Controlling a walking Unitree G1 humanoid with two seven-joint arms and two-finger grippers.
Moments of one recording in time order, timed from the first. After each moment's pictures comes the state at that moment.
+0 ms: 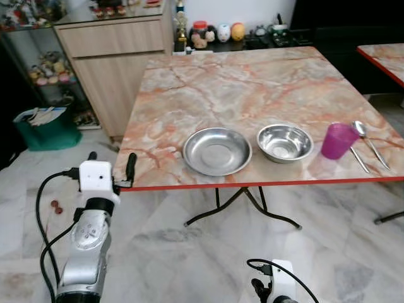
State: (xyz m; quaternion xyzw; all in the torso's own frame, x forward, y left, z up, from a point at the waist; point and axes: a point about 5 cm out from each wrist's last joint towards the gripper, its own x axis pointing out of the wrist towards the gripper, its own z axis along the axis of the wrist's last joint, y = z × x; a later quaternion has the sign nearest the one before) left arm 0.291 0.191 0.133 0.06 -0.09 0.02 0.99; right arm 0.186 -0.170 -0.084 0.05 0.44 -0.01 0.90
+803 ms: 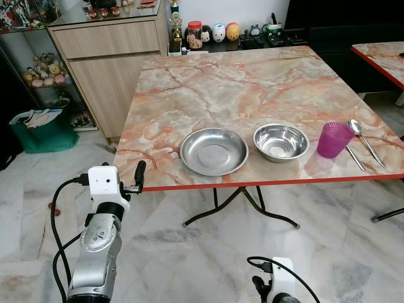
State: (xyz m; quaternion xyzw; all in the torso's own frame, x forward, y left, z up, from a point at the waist) left arm 0.289 0.189 0.123 0.00 -0.06 0.03 1.00; right arm 0.193 -0.165 -0.080 0.05 0.43 0.00 0.90
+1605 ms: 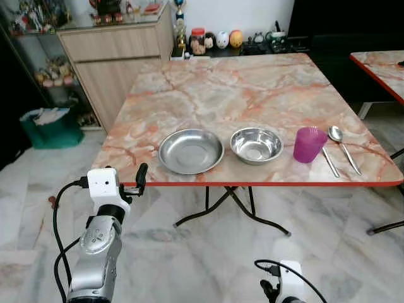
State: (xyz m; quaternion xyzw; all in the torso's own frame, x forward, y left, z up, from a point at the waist) left arm 0.287 0.187 0.118 -0.04 -0.04 0.01 1.00; right arm 0.185 -0.179 -0.083 0.04 0.44 -0.01 0.90
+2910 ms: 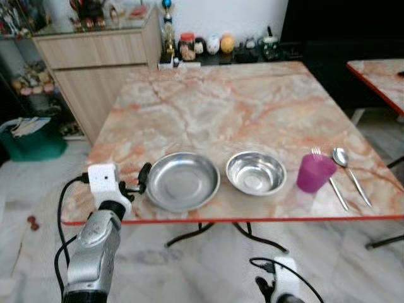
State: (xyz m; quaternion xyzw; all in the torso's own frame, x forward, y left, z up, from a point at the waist) left arm 0.295 0.193 0.122 -0.11 0.01 -0.01 0.99; right arm 0.186 -0.179 -0.083 0.04 0.44 -0.01 0.90
